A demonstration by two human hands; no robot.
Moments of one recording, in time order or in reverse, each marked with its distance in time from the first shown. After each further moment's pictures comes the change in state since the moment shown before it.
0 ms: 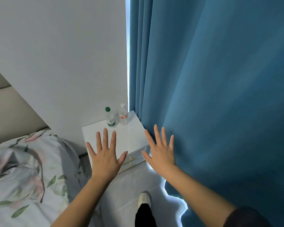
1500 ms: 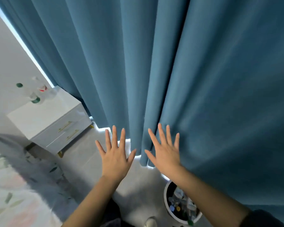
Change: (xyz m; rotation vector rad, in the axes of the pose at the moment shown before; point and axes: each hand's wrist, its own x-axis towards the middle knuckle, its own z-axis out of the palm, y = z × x) left_hand -0.474 0.285 0.002 -0.089 0.014 0.499; right_hand -0.581 0.194 -0.005 -0.028 0.103 0.463
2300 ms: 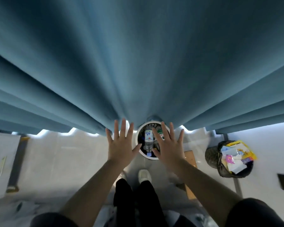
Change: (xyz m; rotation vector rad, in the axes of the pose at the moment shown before) left_hand -0.035 0.172 0.160 0.139 -0.418 0.773; right_hand -0.194 0.138 0.122 -0.024 -0.421 0.618
